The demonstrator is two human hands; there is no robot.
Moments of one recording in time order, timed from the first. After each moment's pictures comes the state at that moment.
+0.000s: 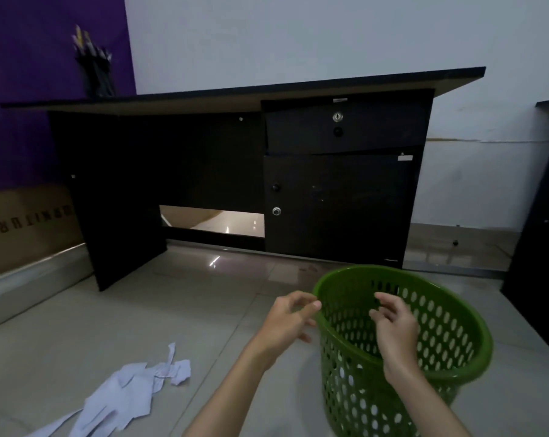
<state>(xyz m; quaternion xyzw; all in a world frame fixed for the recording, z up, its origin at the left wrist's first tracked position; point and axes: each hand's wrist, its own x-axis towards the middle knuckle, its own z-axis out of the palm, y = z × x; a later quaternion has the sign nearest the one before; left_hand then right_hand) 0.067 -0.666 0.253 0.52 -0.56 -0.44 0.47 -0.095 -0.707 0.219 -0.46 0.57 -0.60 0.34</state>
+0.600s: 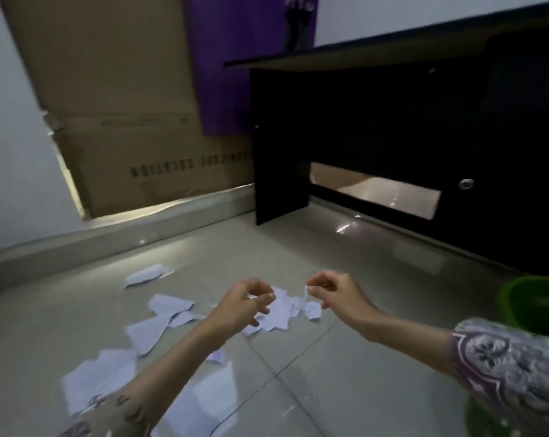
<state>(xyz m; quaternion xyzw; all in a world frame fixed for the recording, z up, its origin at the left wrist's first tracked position) 0.280 -0.494 0.210 0.74 -0.38 -0.28 0.49 0.148 -0.644 0.211 -0.81 0.25 -0.22 0.49</state>
